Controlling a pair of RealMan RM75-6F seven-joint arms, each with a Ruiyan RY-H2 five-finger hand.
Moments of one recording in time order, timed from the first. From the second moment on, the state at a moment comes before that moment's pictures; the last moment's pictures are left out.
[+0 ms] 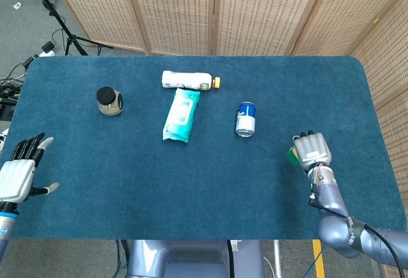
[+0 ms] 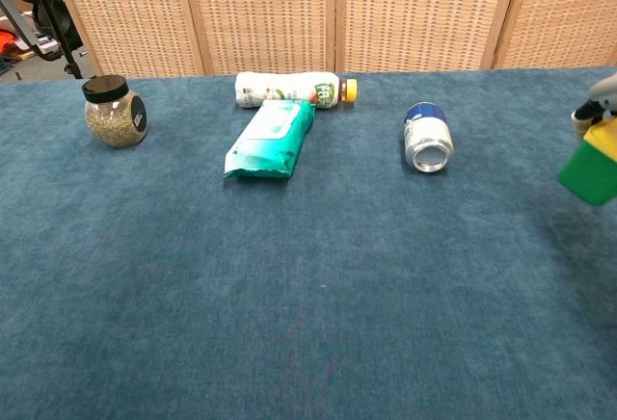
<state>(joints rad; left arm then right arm) -0.22 -1.09 -0.07 -1.67 1.35 1.29 0.05 0.91 -1.14 0.12 -1.90 -0.19 1.08 -1.22</state>
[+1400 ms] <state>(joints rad) -0.21 -1.07 -0.06 -1.68 1.37 1.30 0.02 0.76 -1.10 0.10 -1.75 -1.06 0.82 -0.52</state>
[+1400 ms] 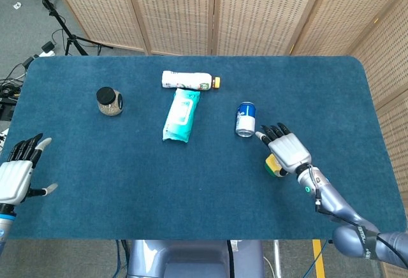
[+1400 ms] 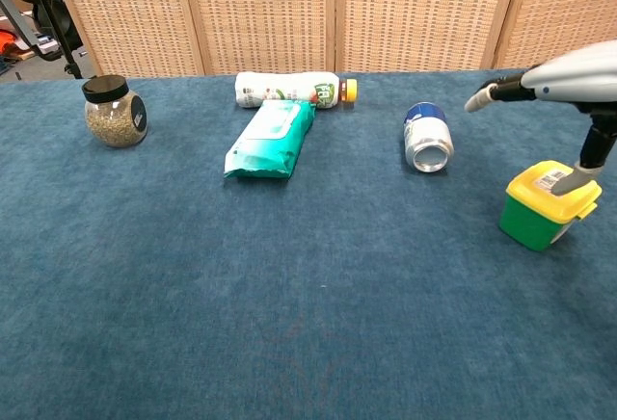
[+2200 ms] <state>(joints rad) -0.18 -1.09 -0.04 -1.72 1.40 1.35 0.09 0.60 -1.27 -0.16 -0.81 -1.90 1.31 0.26</state>
